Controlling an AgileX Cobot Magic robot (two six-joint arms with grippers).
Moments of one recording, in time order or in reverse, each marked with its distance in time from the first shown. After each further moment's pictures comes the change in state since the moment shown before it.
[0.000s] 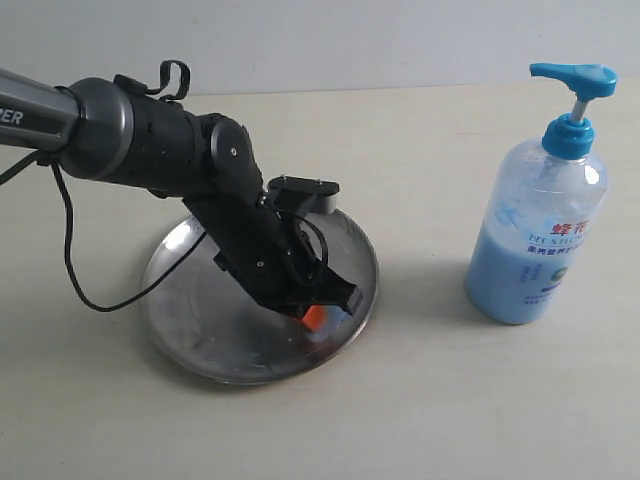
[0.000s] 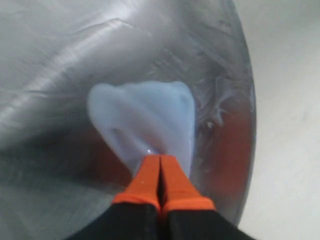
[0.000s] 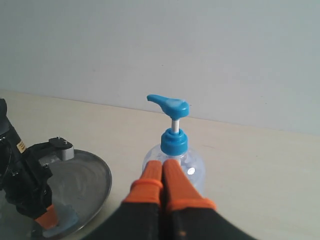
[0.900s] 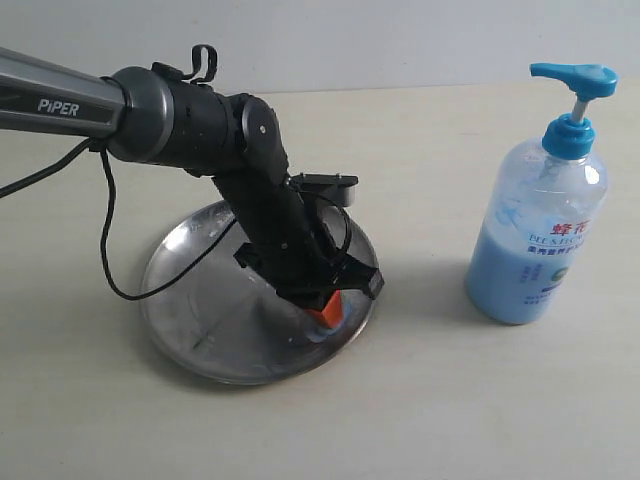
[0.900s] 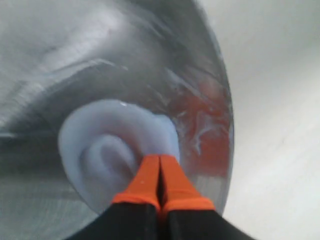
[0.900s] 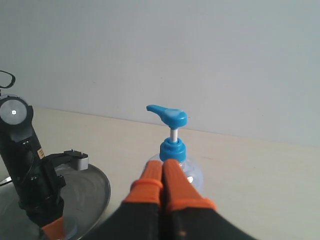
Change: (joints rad) left arm 0.002 0.085 -0.175 -0.021 0.170 -0.047; right arm 0.000 -0.059 0.011 -0.002 -0.010 0.000
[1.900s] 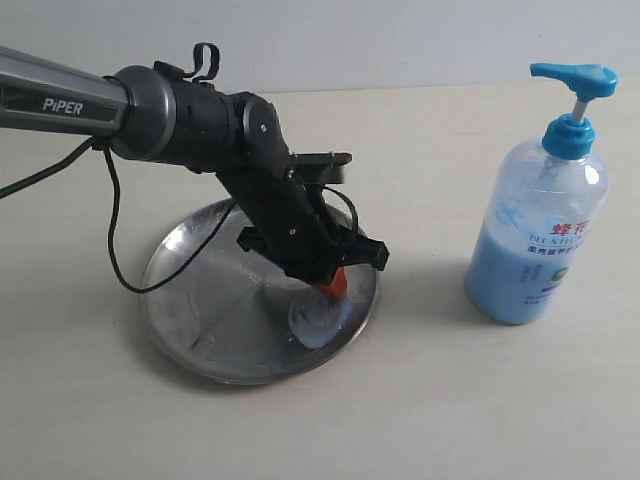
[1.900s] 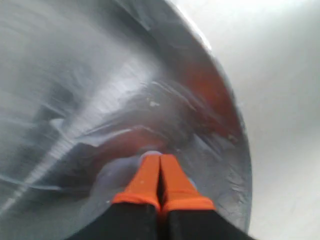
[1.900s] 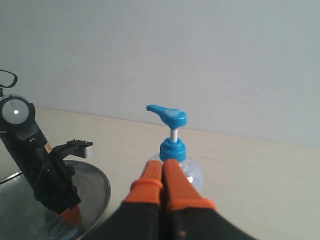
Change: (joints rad) left arm 0.000 0.017 -0.016 0.031 -0.136 -0.103; right arm 0.000 0.000 0.000 0.000 0.000 -0.002
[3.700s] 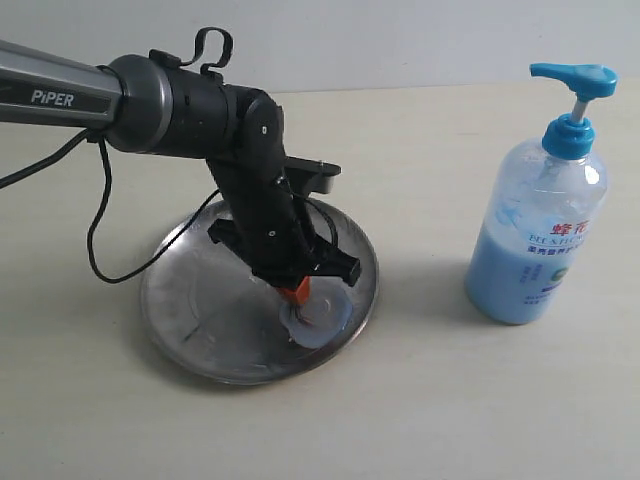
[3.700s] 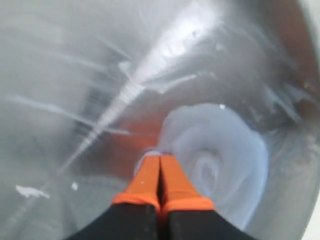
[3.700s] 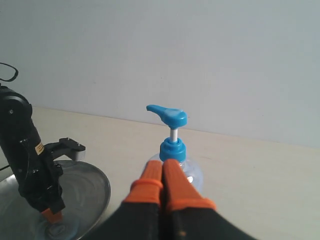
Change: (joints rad) left arm -0.002 -0.014 -0.006 0.269 0.110 -0.164; right arm 0.000 0.000 0.000 0.000 0.000 0.000
